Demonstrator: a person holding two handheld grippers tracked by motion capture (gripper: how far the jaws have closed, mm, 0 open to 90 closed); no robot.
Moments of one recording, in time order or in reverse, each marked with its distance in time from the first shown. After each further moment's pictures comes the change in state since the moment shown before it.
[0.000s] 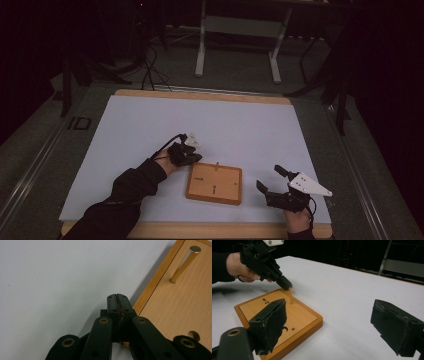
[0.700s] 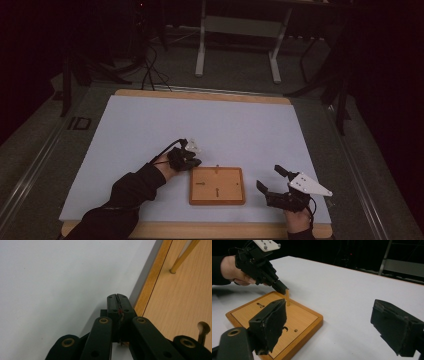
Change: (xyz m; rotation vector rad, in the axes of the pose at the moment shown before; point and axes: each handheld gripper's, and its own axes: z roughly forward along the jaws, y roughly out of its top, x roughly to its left) left arm -0.011 -0.007 0.002 0.033 0.008 0.017; right arm 0.000 0.000 0.000 0.000 0.001 0.002
